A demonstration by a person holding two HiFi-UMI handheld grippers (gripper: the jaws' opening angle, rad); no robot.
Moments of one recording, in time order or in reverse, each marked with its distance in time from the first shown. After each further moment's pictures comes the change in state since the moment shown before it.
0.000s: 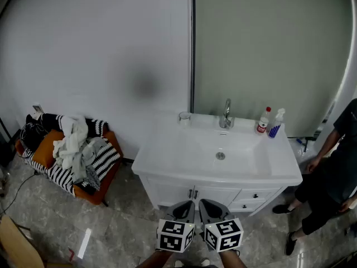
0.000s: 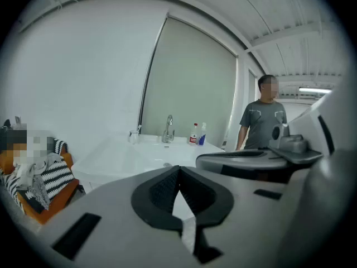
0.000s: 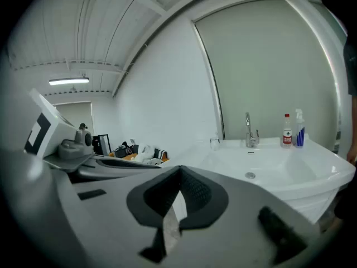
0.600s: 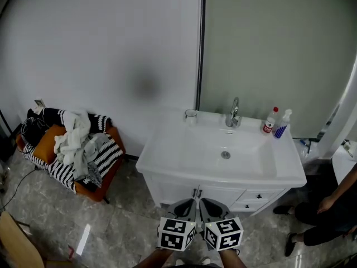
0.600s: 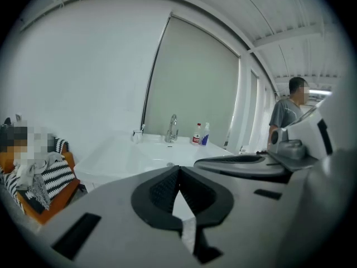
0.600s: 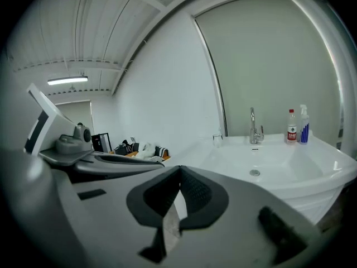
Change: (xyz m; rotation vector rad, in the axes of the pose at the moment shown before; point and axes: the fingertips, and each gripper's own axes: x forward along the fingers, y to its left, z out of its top) left arm 0.009 0.026 -0.001 -0.006 -0.003 -0.008; right arm 0.030 0.008 -0.008 0.010 0.017 -0.001
